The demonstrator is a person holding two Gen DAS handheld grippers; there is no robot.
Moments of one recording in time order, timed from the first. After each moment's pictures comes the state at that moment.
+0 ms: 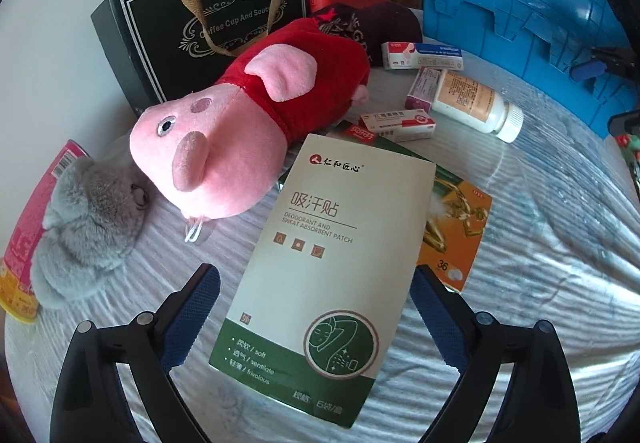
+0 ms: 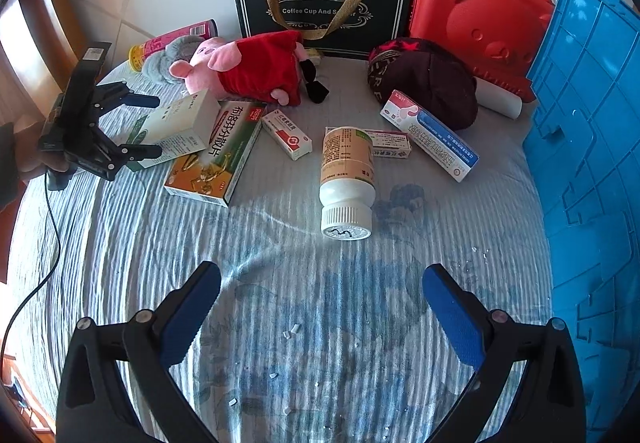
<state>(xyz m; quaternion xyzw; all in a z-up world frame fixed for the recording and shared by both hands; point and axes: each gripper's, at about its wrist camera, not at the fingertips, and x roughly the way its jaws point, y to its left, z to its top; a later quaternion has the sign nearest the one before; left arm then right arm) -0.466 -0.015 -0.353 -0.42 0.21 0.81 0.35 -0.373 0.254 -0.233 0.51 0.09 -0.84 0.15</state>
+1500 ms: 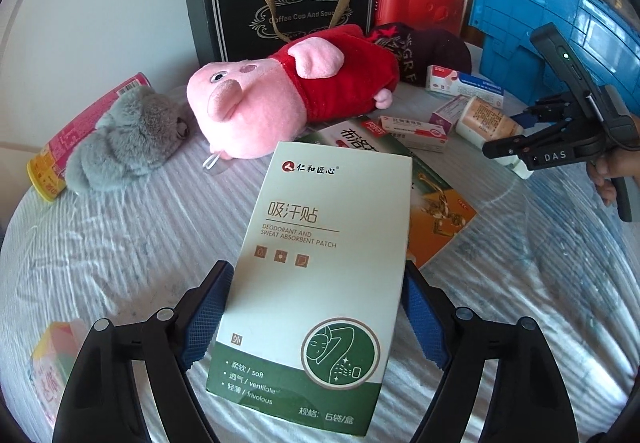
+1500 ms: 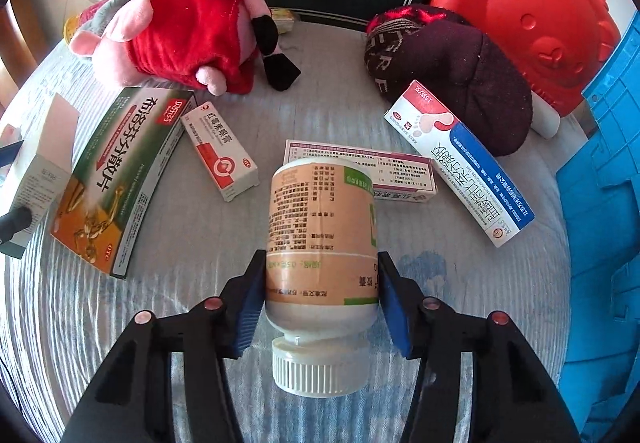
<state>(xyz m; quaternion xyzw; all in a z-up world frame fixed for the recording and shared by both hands) -0.405 -0.017 -0.350 -0.43 0.10 0.87 0.21 -0.473 0.231 -0.311 0.53 0.15 -0.83 0.11</state>
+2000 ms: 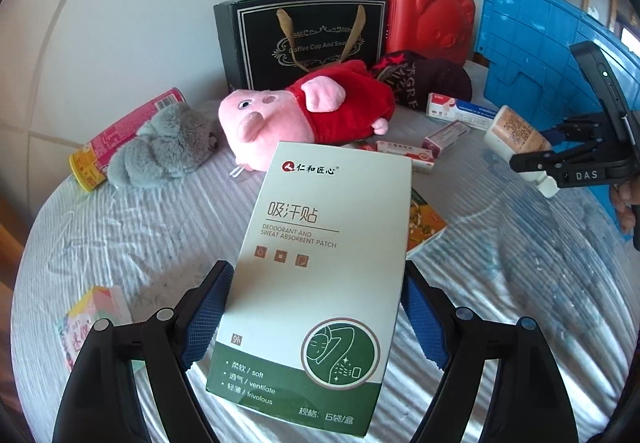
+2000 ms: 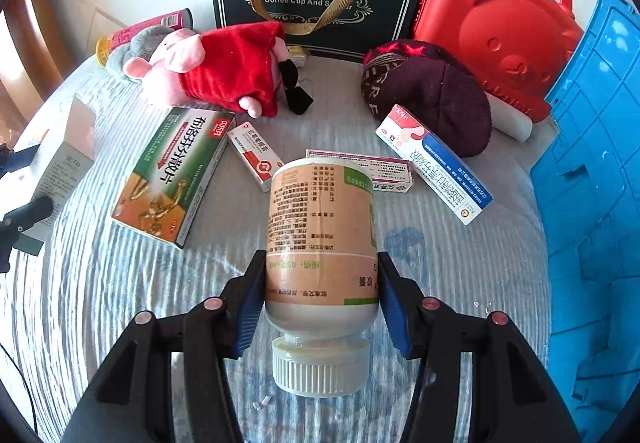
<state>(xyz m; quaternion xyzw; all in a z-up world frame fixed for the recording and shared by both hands) -0.366 -0.019 -0.303 -0.42 0.08 0.89 0.17 -0.417 0.238 -0.251 0.50 0.13 -0.85 0.12</state>
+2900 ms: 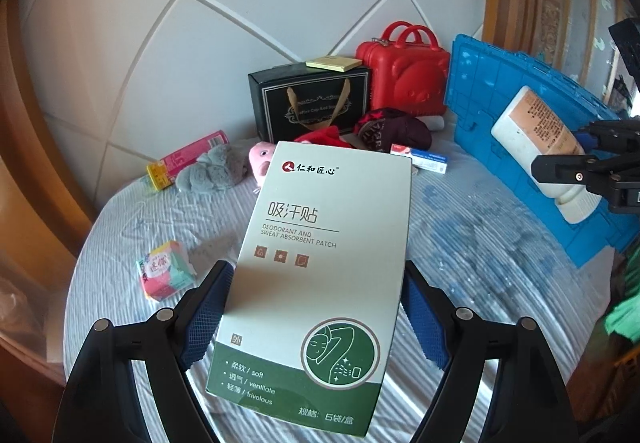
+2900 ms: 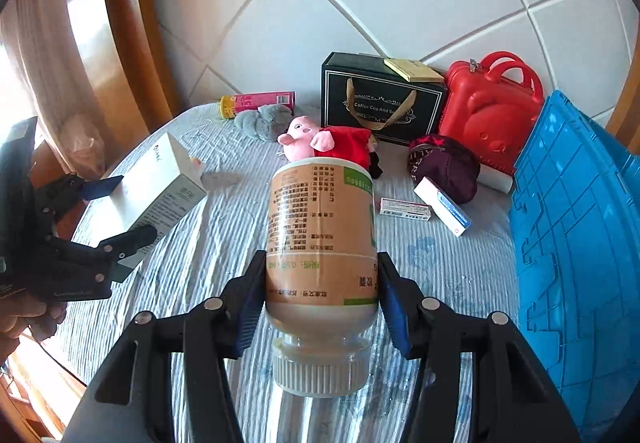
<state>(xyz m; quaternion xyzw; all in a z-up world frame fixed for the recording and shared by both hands) -0.207 0.003 -0.159 -0.38 0.06 0.92 0.11 -0.241 0.218 -0.067 0.41 0.11 -0.88 0.23</state>
